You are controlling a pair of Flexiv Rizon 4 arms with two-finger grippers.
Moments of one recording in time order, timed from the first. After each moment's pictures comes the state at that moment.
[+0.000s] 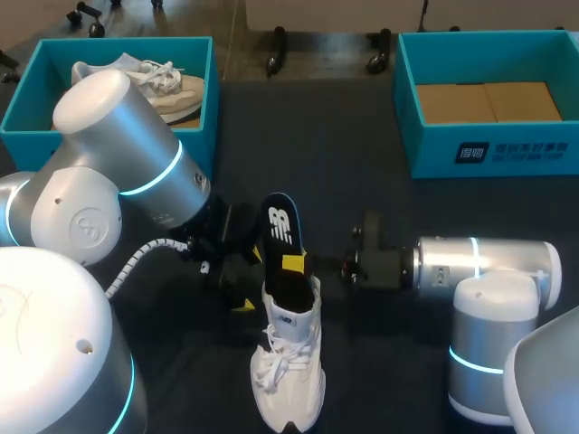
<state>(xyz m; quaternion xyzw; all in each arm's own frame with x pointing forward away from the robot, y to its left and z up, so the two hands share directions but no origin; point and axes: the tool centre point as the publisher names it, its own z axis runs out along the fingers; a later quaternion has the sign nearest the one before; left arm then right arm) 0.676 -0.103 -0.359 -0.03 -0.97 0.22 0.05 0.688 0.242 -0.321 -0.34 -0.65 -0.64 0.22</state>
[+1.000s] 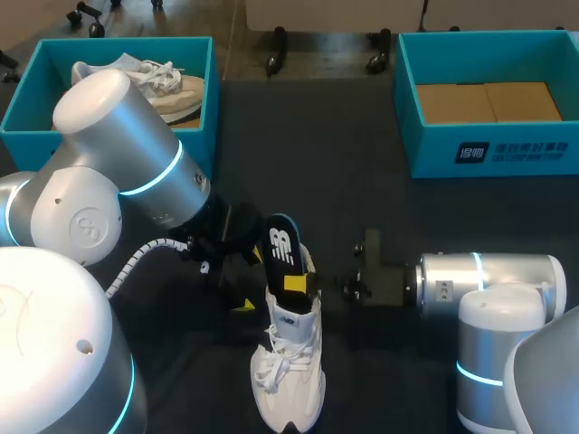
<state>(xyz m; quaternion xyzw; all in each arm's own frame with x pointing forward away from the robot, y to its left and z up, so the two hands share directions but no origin) 0.676 -0.103 -0.359 -0.03 -0.97 0.22 0.05 0.661 0.239 -0.332 -0.35 -0.65 -0.63 0.24</state>
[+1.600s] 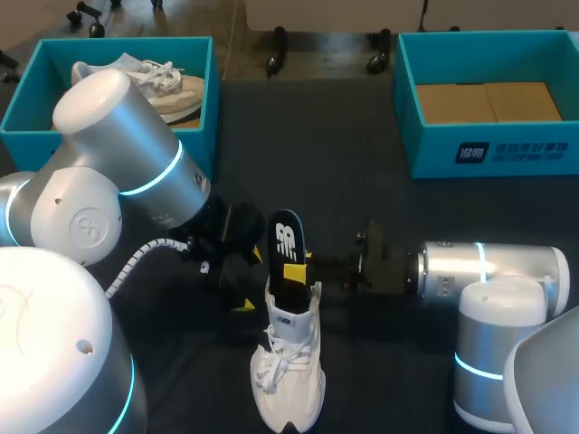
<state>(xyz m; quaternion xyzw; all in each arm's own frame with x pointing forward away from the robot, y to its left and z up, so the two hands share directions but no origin) 0.676 -0.103 -0.359 -0.03 -0.97 0.22 0.05 0.679 0.238 -0.317 -0.29 -0.68 -0.66 0.16</state>
